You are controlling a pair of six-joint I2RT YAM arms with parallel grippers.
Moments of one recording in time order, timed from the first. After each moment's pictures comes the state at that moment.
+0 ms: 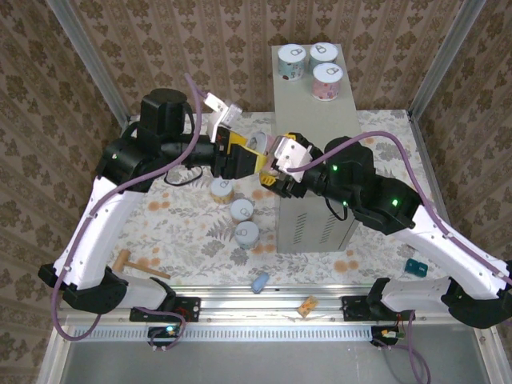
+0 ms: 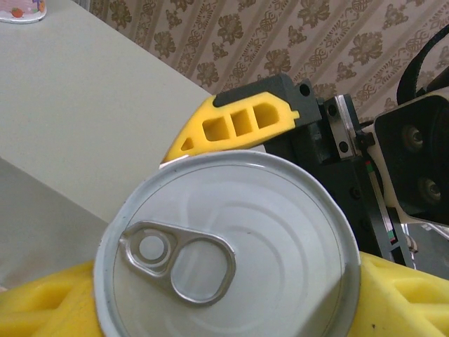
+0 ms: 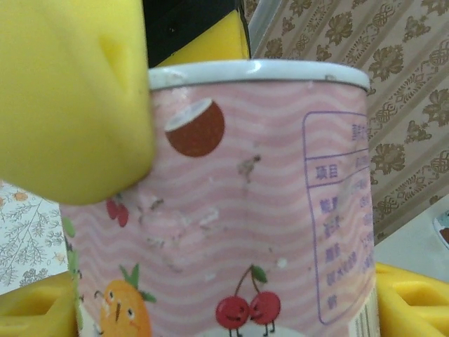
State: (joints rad) left arm -0.67 1.36 1.91 -0.97 0.75 -0.20; right arm 0.90 1.17 1.50 -0.56 0.10 -0.44
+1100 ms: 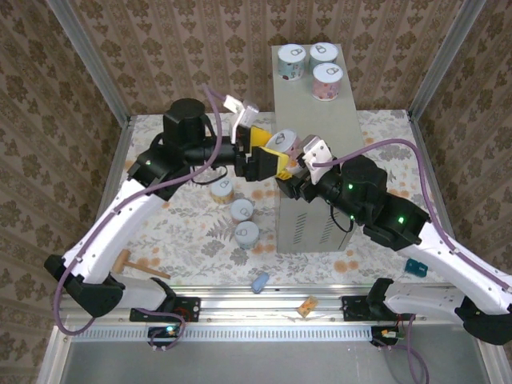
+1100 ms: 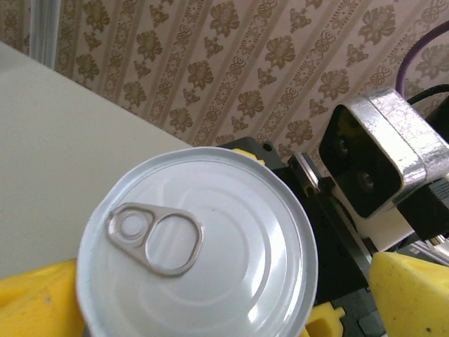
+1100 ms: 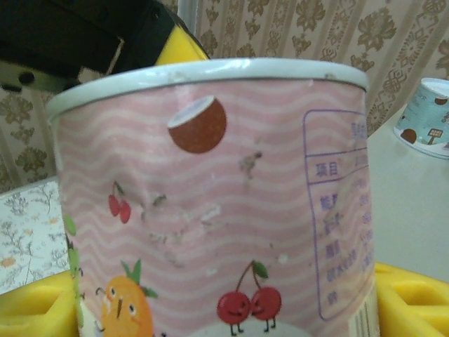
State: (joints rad) left arm -0.75 1.34 1.63 -0.47 0.75 -0.33; right arm 0.87 1.01 1.23 -0.37 0.24 -0.13
